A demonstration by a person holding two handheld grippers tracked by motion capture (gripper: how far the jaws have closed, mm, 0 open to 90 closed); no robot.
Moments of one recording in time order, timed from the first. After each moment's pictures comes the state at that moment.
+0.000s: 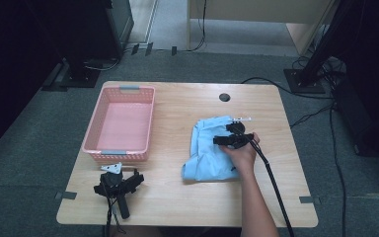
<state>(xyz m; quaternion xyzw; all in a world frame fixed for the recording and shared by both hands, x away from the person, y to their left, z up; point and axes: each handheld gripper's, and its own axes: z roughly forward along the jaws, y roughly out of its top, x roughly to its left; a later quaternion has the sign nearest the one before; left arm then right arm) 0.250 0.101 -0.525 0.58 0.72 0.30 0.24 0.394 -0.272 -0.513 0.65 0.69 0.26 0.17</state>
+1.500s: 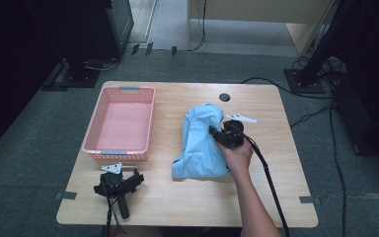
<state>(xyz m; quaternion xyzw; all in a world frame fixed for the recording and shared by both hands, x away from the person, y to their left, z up) 0.250 0.101 -0.525 0.58 0.72 0.30 0.24 0.356 -0.246 -0.450 0.59 0.66 0.45 0.13</state>
